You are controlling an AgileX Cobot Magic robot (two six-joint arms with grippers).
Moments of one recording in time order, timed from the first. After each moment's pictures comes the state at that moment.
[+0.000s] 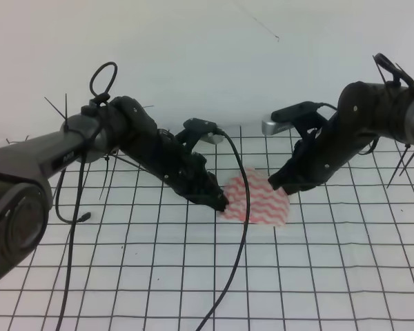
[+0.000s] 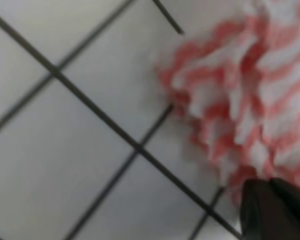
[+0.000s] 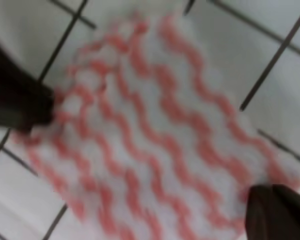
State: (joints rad) left arm -0.31 2.34 -1.82 -0.81 0.97 0.86; right arm 0.36 2.15 -1.58 0.29 0.70 -0.36
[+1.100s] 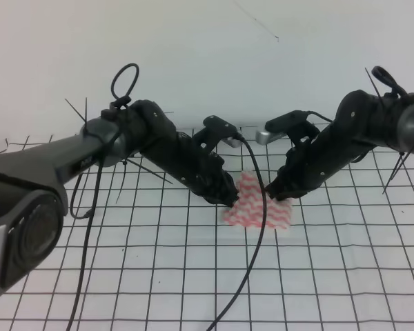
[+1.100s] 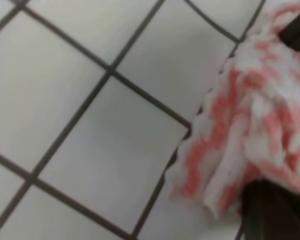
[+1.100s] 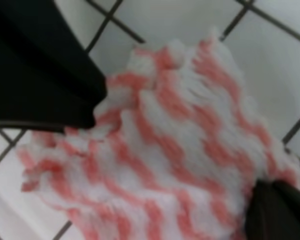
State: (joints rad) left arm -0.37 2.34 -1.83 -0.77 0.86 0.92; right arm 0.35 2.21 -1.59 0.44 0.65 -0.58
